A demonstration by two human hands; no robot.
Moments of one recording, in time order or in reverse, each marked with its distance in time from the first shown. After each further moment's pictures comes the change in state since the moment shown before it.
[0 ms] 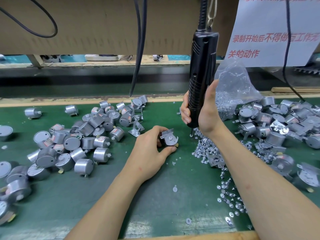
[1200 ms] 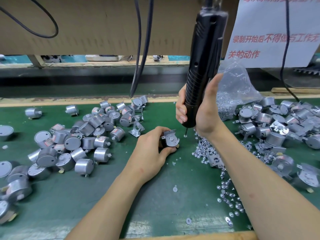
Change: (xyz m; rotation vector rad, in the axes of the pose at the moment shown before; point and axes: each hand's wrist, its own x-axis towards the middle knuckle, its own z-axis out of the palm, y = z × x) left_hand 0.000 0.000 0.001 0.011 0.001 0.040; right_hand -0.006 -0.022 0.026 0.072 -0.047 -0.057
